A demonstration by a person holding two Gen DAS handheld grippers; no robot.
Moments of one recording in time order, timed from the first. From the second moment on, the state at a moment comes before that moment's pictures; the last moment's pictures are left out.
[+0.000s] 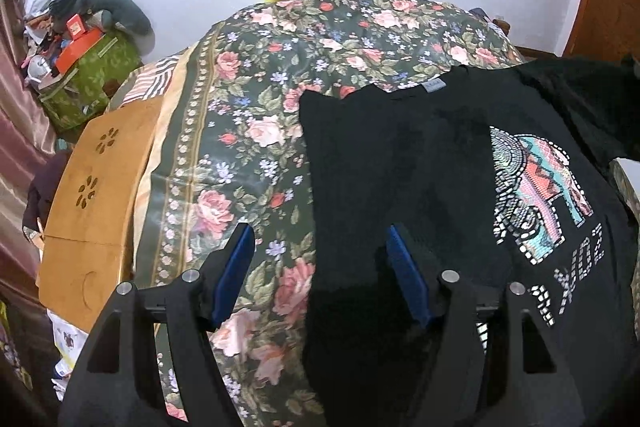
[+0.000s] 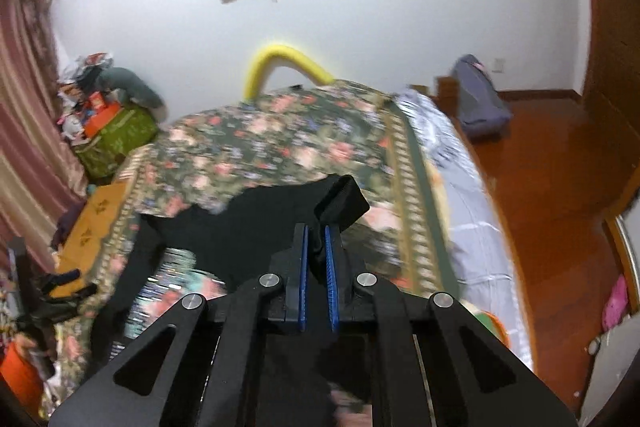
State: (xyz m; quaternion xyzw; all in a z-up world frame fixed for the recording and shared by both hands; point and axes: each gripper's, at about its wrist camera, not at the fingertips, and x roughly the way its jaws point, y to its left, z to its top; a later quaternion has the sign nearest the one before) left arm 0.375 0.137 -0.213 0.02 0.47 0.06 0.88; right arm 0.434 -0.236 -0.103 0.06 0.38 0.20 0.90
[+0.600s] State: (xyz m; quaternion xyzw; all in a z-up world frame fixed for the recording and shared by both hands) left arm 0.355 0.175 -0.244 0.00 0.50 0.07 0.86; right arm 0.429 -0.093 -0.176 0.01 0.48 0.30 0.83
